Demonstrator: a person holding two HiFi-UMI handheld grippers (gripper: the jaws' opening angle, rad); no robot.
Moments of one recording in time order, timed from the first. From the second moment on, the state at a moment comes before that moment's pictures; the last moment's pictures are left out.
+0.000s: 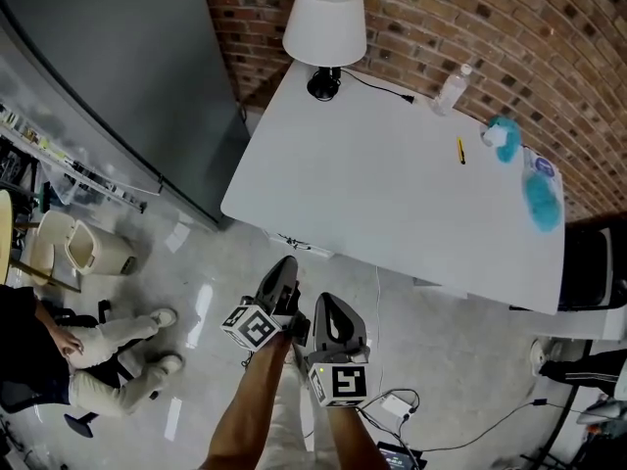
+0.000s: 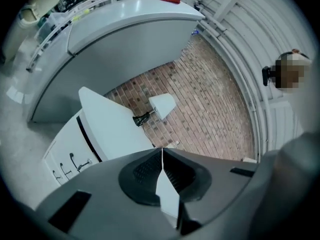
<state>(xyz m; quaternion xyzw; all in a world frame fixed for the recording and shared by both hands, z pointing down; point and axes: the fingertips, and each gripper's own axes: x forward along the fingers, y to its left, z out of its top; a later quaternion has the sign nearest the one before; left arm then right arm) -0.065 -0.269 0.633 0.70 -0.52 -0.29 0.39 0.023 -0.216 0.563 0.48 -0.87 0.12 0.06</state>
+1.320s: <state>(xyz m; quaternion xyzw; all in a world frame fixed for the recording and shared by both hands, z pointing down) -0.043 -0.187 0.373 0.78 -0.61 -0.08 0.11 0.033 -0.187 0.378 0.47 -0.88 0.02 0.01</state>
